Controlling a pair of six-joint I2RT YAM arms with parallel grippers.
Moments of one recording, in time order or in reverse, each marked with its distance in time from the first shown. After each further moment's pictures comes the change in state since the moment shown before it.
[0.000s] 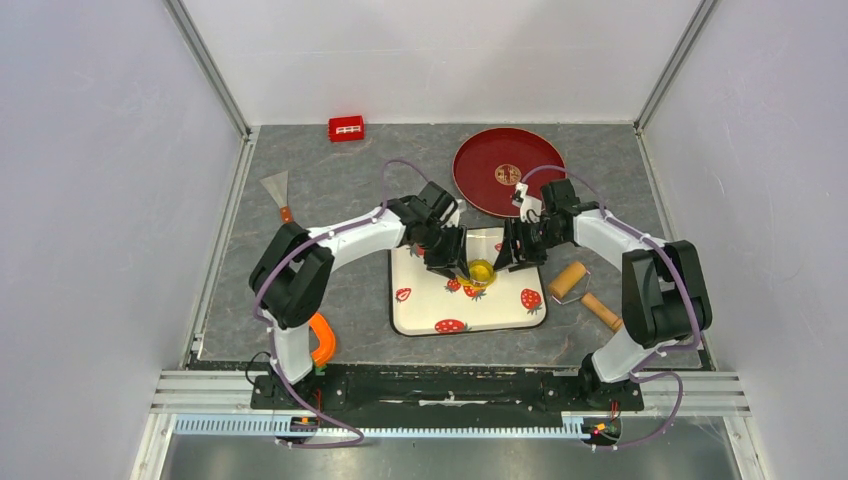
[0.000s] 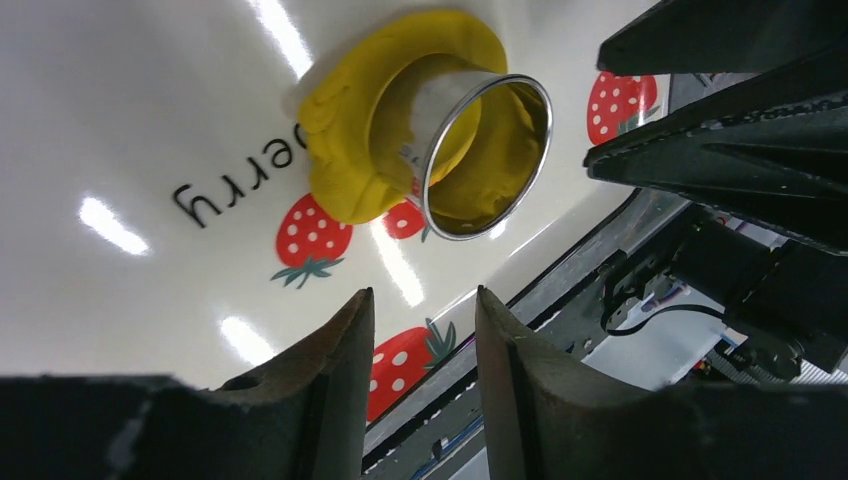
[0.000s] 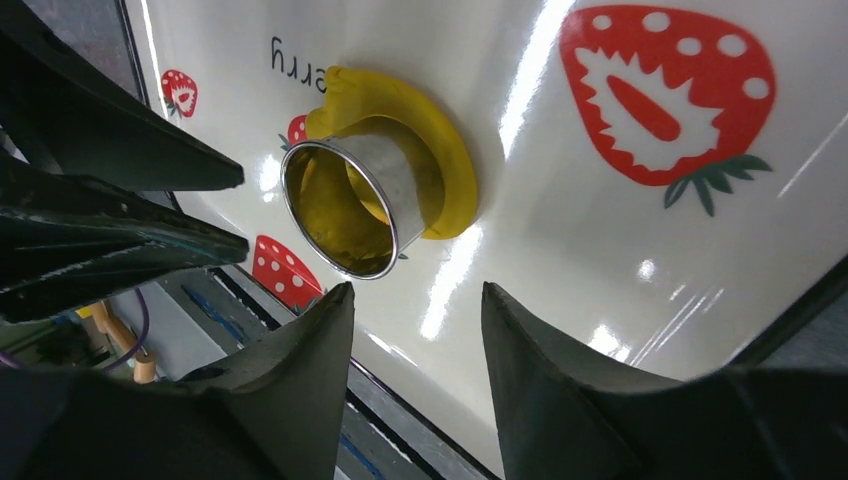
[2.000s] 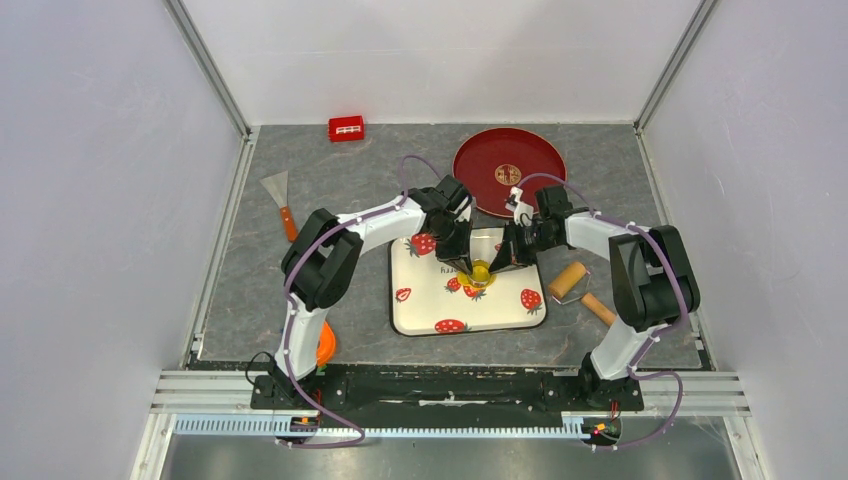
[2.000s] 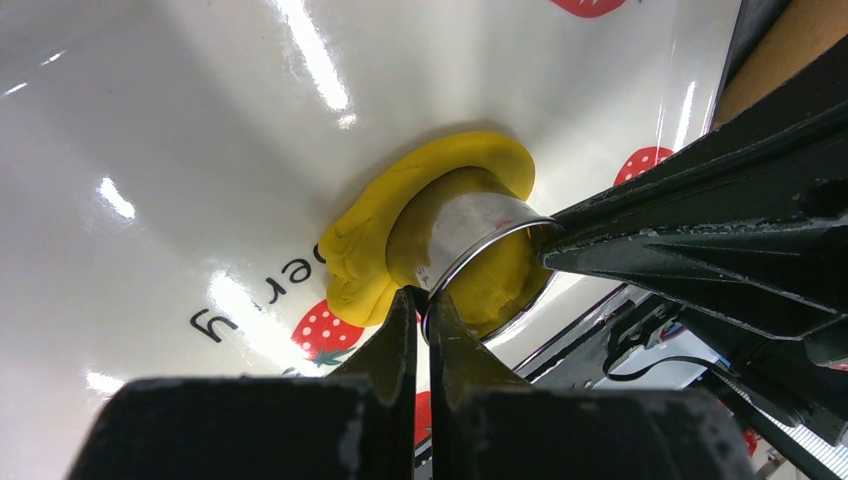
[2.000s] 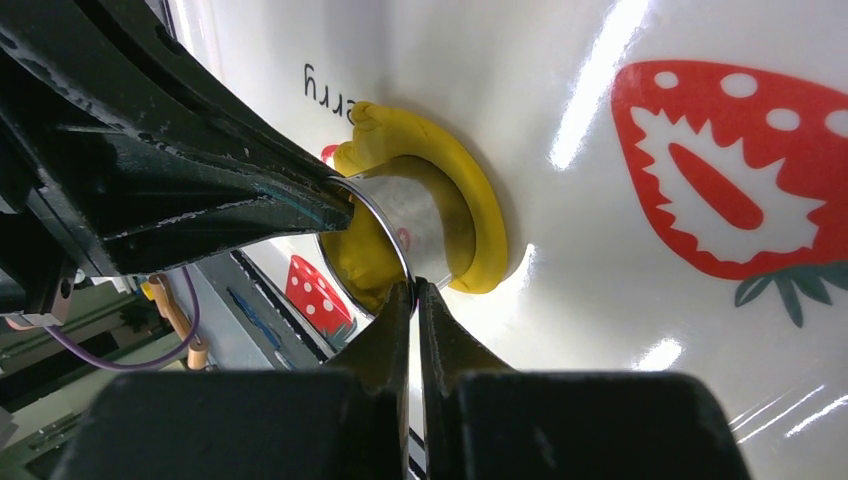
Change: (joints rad) left arm -0.009 0.230 0.227 -0.090 -0.002 0.000; right arm 0.012 0.109 -0.045 0.156 -0.127 0.074
